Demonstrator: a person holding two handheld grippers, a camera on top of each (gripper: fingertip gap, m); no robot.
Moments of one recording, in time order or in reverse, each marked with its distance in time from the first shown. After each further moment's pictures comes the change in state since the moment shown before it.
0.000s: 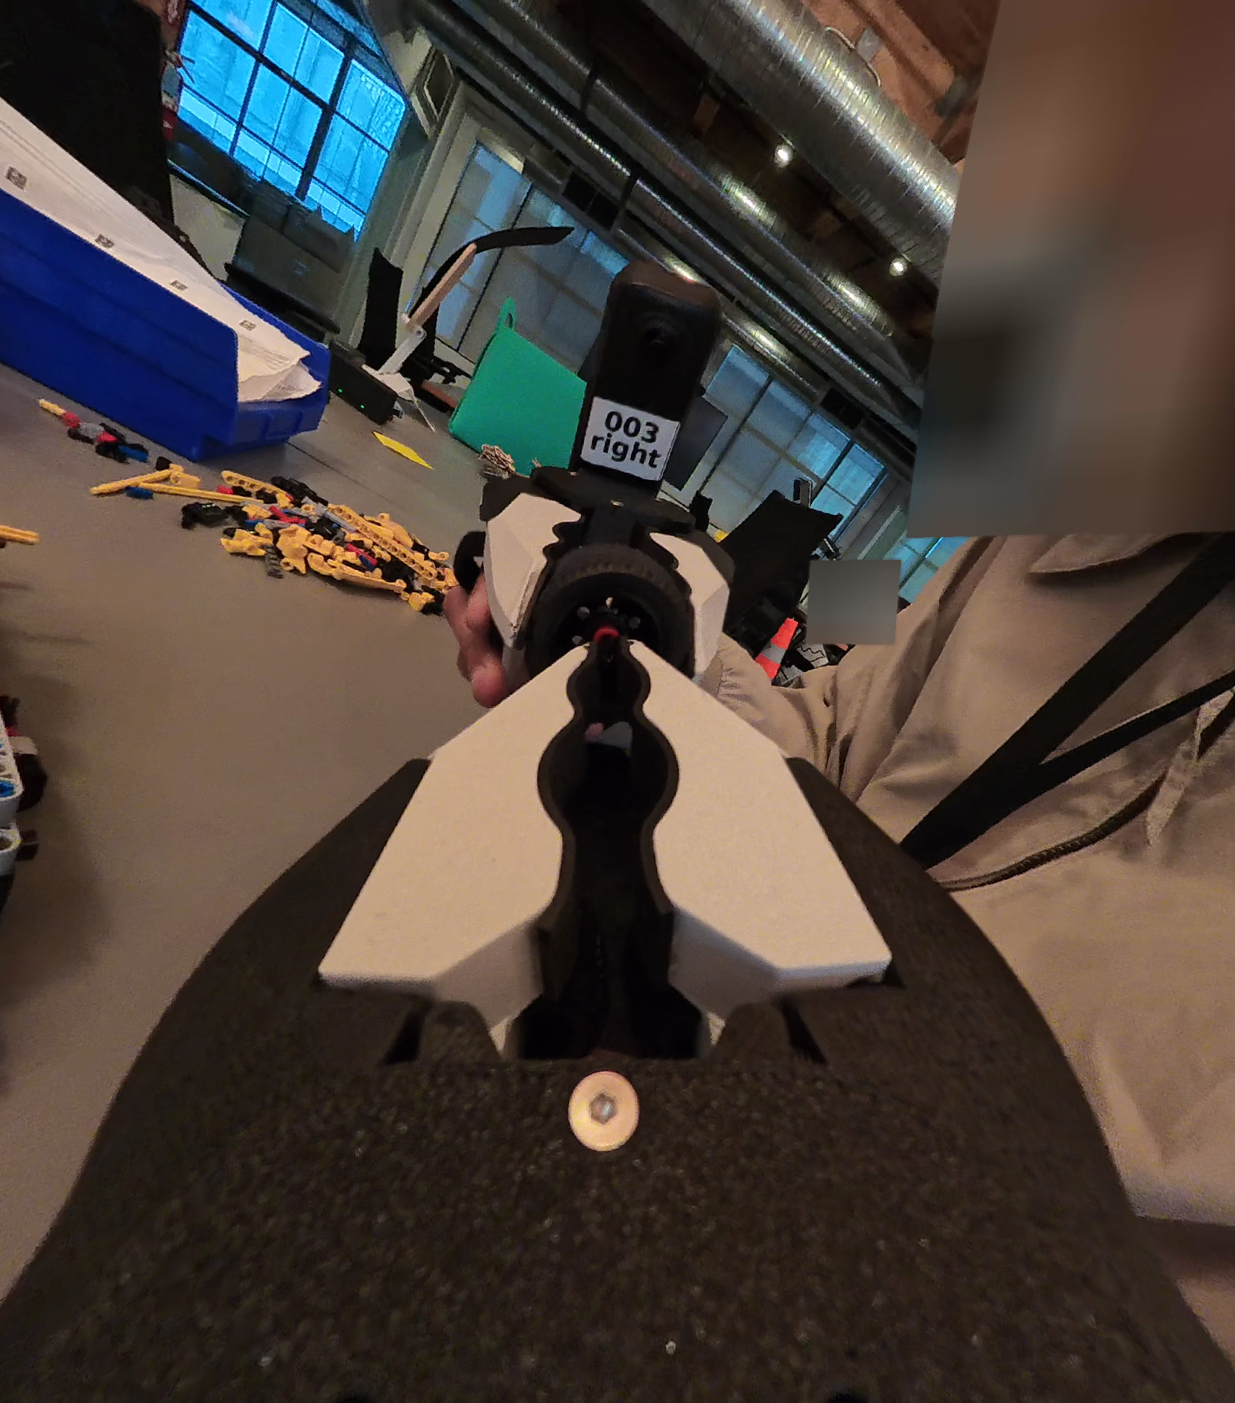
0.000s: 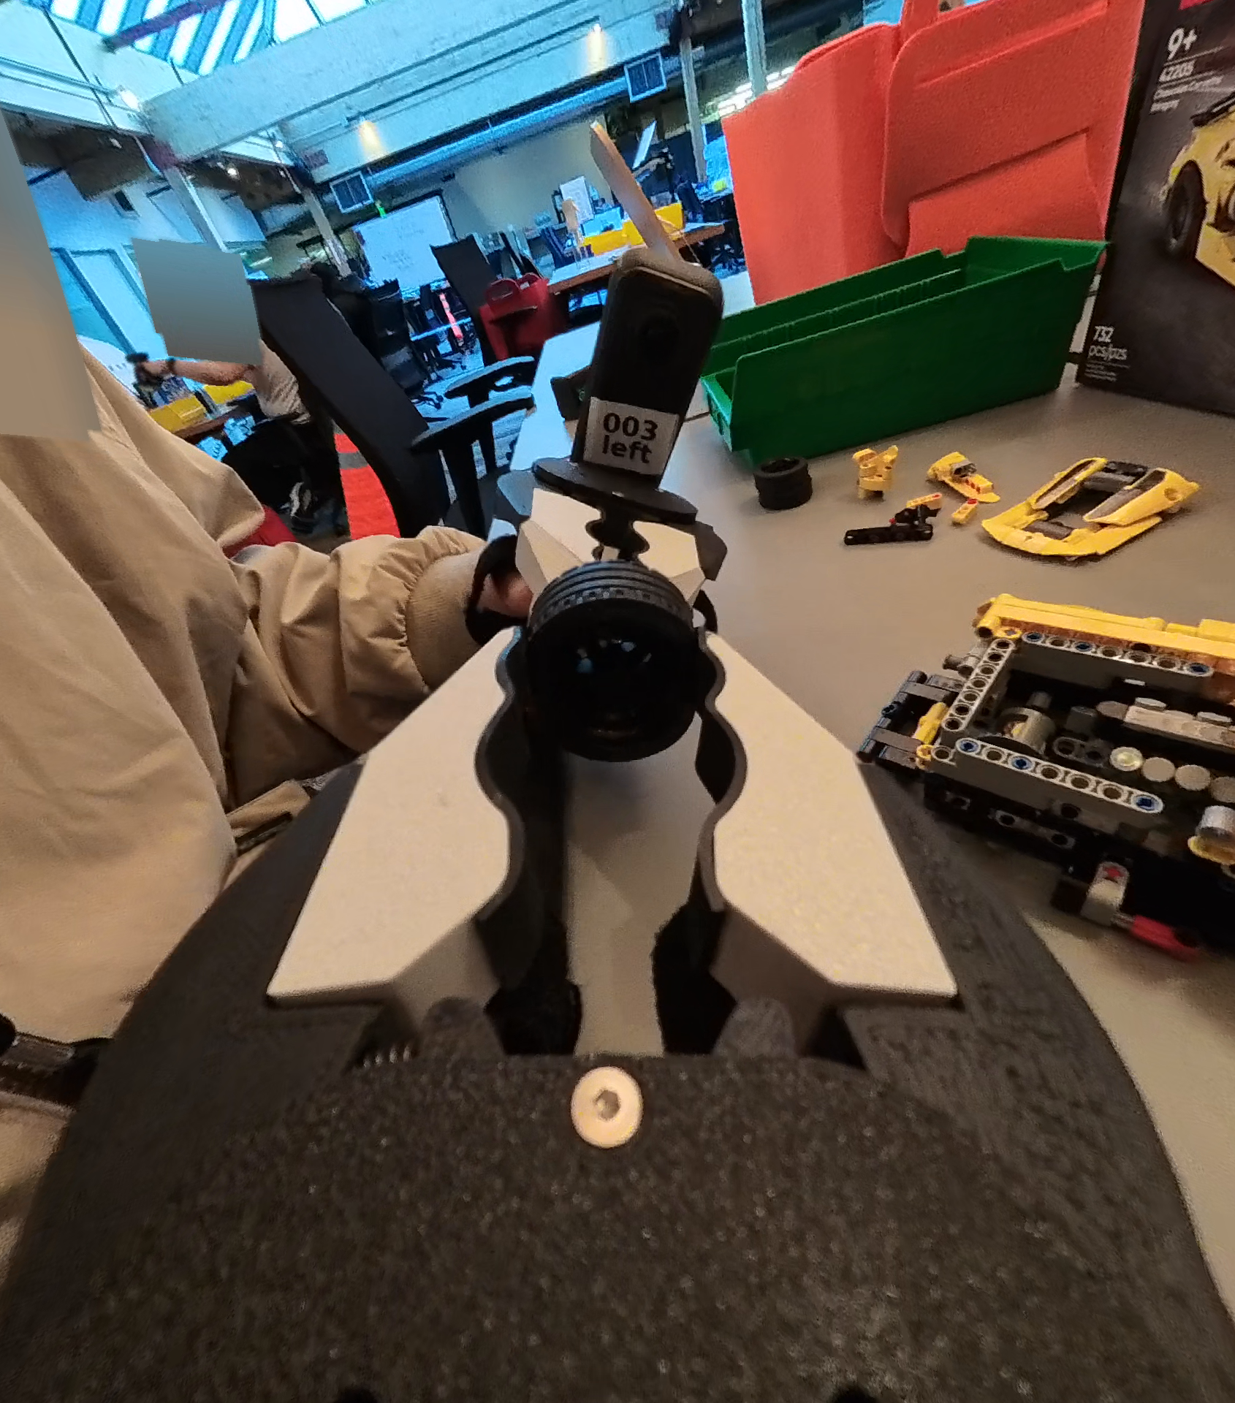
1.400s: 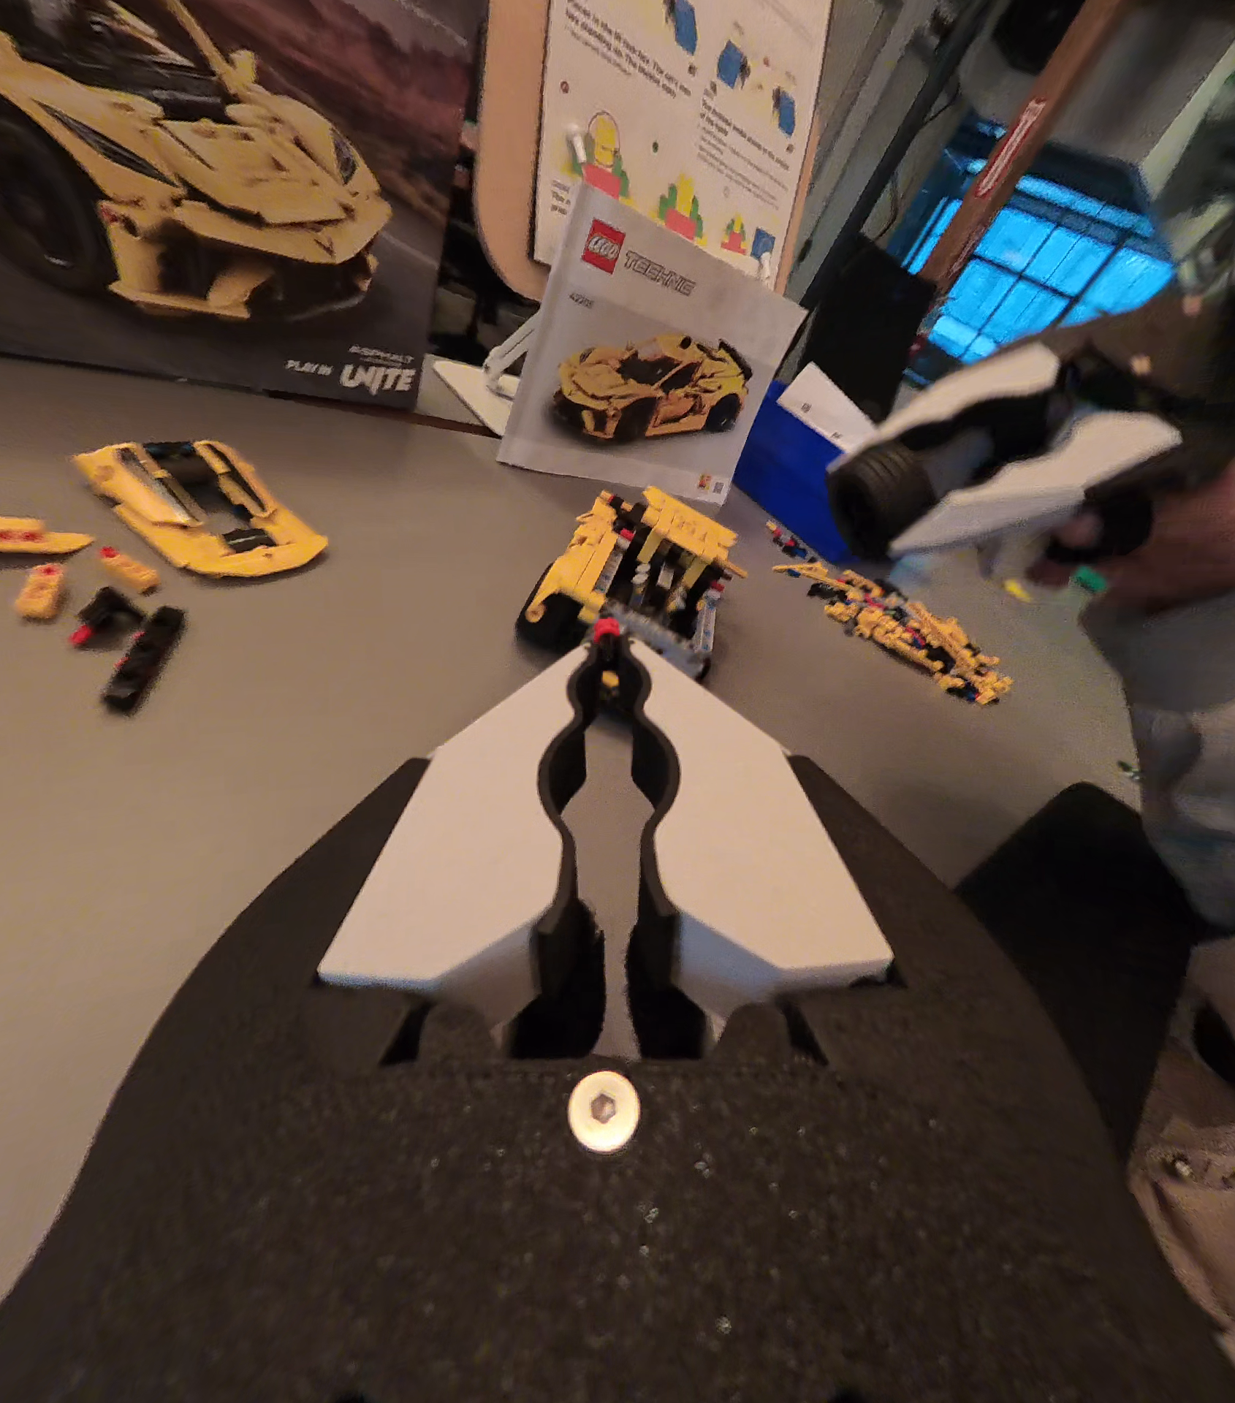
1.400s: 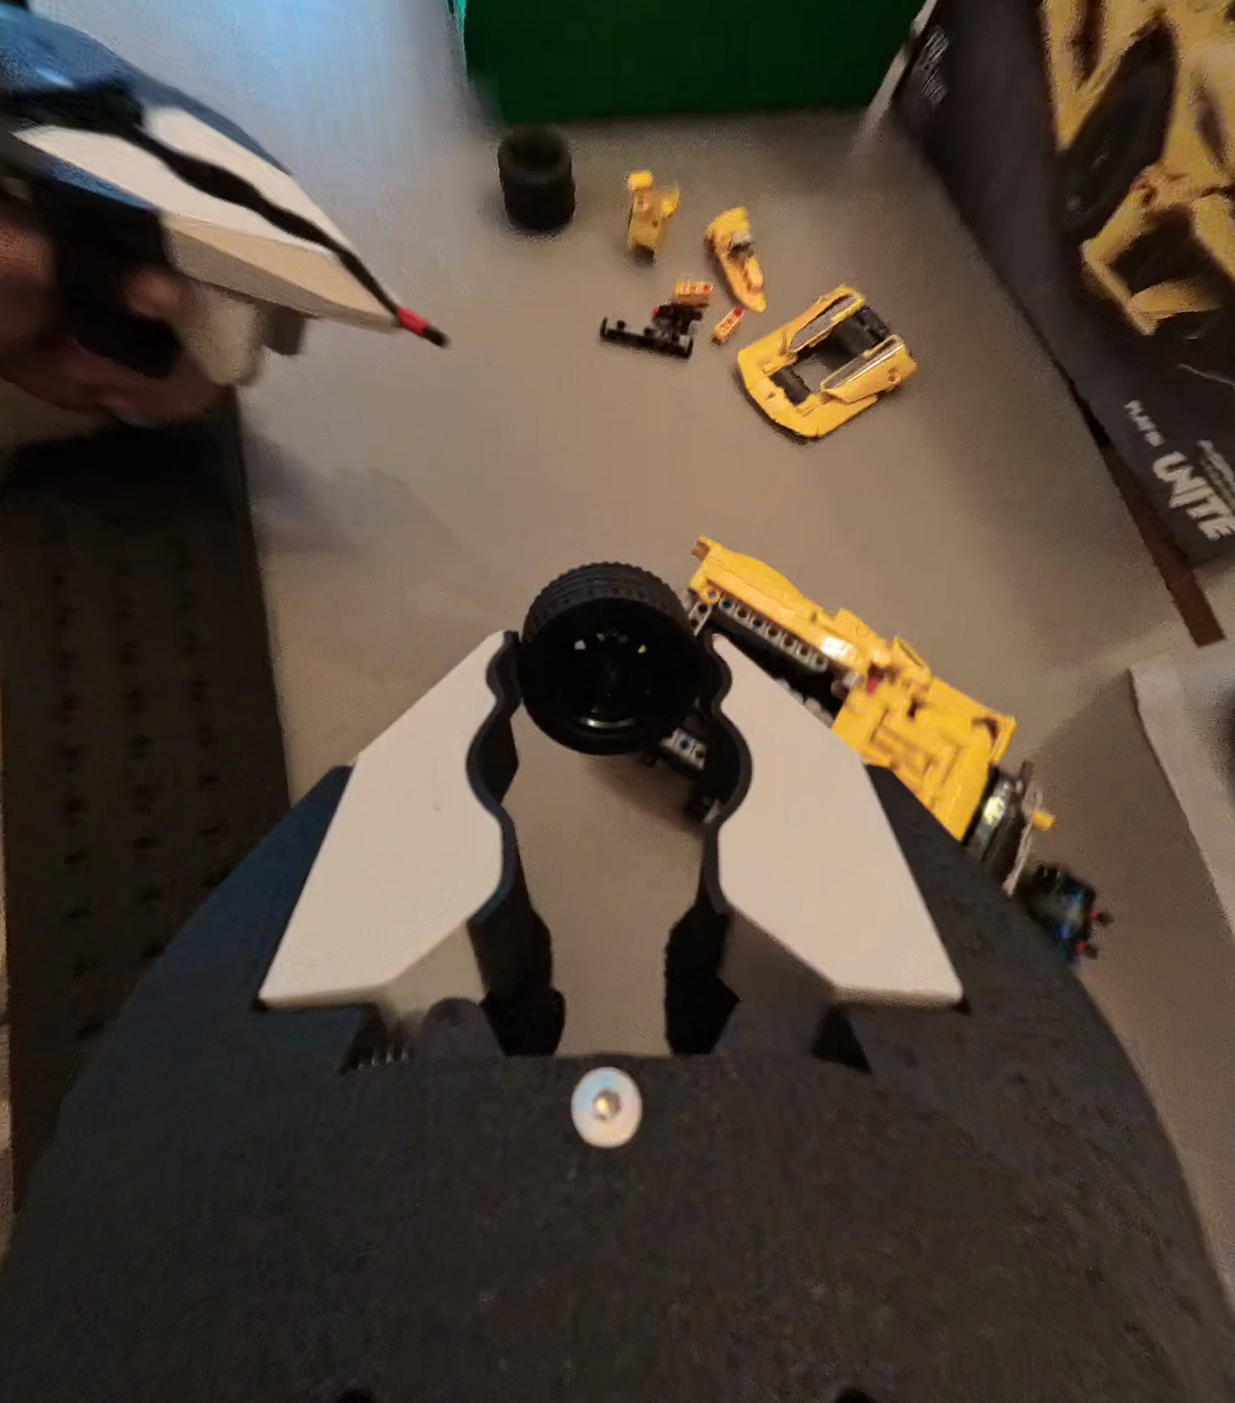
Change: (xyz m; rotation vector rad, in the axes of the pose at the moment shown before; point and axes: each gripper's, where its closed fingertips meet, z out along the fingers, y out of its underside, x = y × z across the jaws) left arm -0.038 -0.029 -0.172 0.198 -0.936 0.155; right arm 0.078 -0.030 0.023 -0.619 0.330 -0.249
